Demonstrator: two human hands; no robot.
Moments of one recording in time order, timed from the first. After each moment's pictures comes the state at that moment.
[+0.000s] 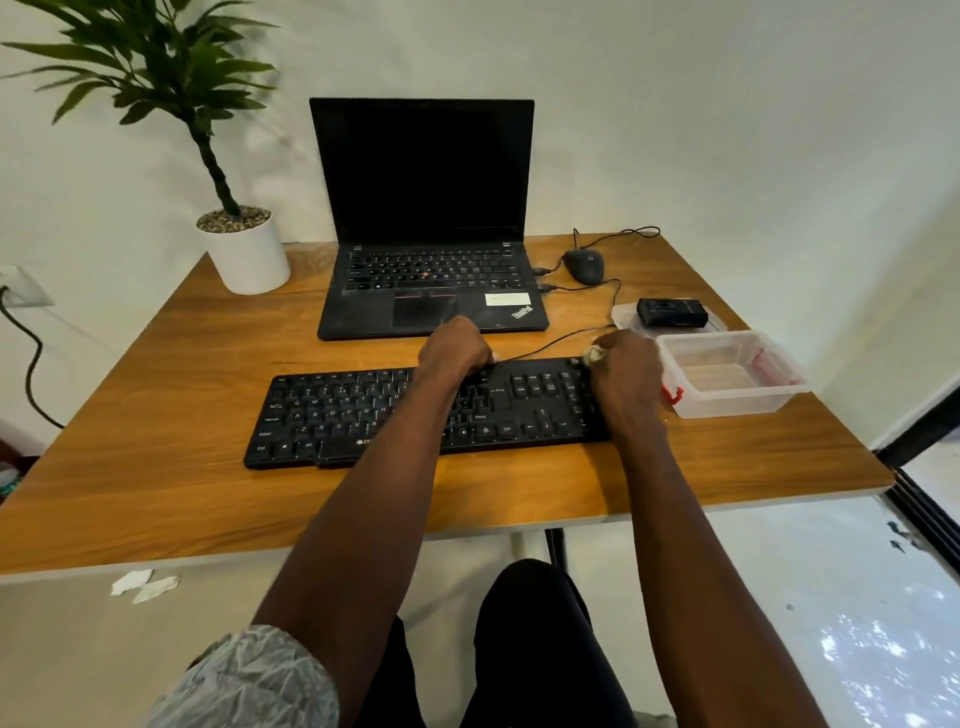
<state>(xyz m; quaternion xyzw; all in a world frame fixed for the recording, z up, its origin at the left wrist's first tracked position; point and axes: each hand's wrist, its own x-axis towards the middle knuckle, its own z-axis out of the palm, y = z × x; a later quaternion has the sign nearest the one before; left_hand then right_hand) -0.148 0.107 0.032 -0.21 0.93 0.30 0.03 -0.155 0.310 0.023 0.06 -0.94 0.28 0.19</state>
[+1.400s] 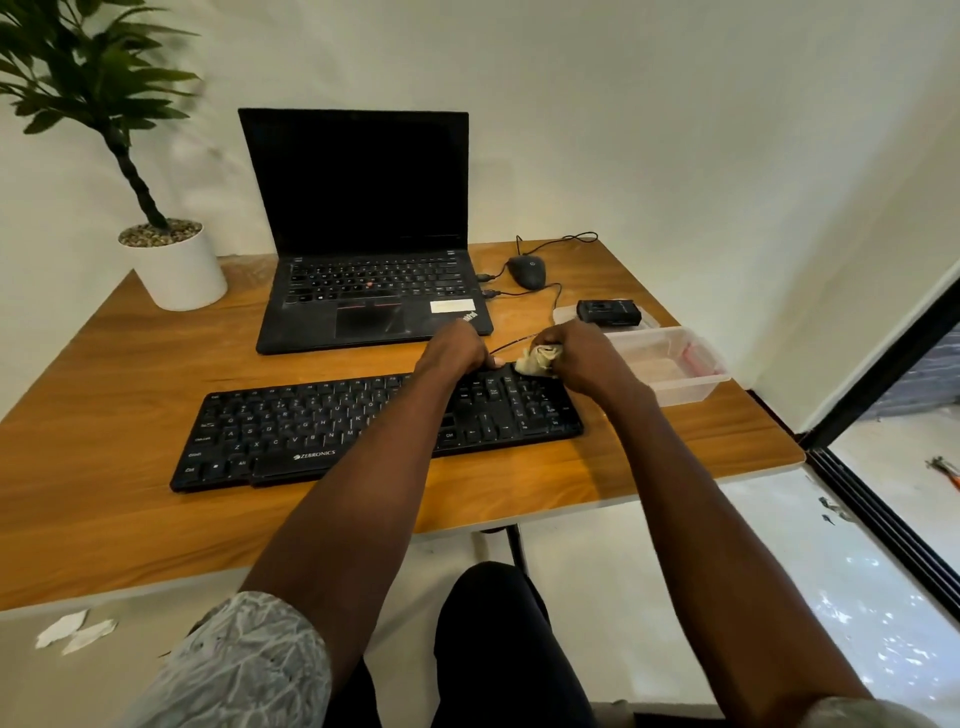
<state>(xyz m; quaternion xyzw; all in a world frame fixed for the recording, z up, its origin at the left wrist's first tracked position) -0.173 0.170 0.047 -0.19 0.92 0.32 0.10 -0.158 0.345 0.071 0.17 -0.95 0.26 -0.02</state>
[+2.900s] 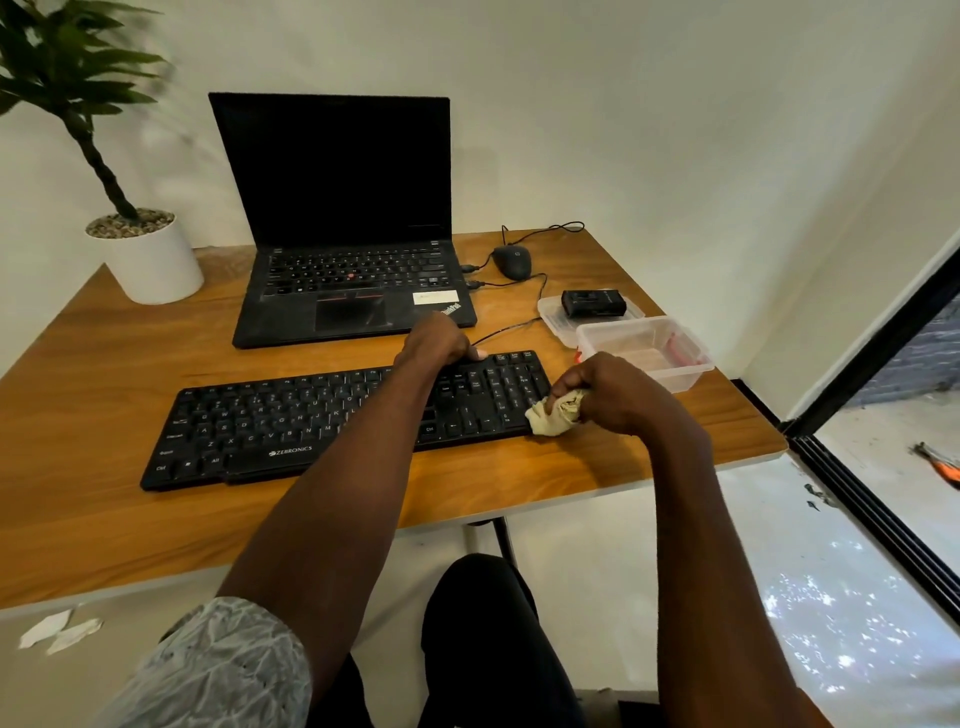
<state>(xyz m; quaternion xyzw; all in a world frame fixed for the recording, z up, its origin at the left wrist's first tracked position) -0.171 0.173 0.048 -0.21 0.92 0.33 0.10 -0.112 0.395 0.070 0.16 -0.94 0.27 -0.13</state>
